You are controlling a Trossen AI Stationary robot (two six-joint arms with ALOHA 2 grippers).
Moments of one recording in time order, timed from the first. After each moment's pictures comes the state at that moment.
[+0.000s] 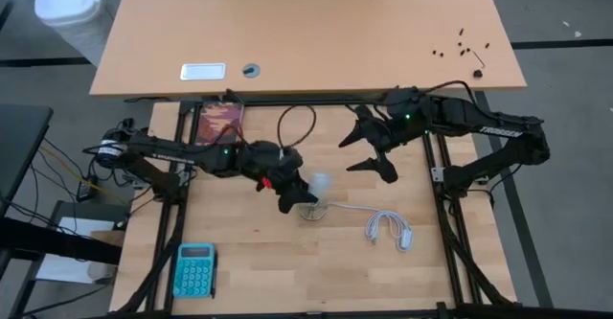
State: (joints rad) left arm -0.05 1.45 1.16 -0.06 0.27 -0.71; right arm -0.08 1.25 1.46 -0.71 -0.31 -0.13
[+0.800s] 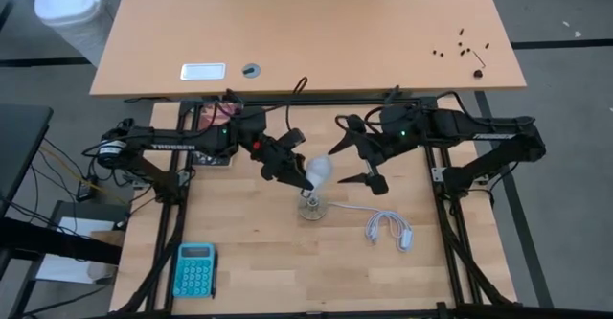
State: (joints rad) left arm 0.10 1.45 1.22 0.24 0.77 -1.07; right arm 0.01 1.31 1.45 -0.59 -0.20 -0.19
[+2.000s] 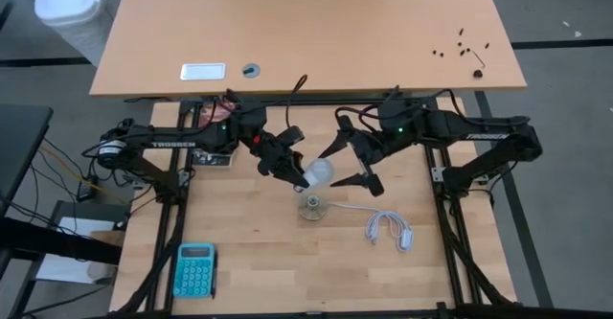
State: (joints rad) left arm 0.16 1.45 1.21 0.22 0.86 -1.05; right arm 0.04 1.34 1.45 -0.43 -0.32 -0.13
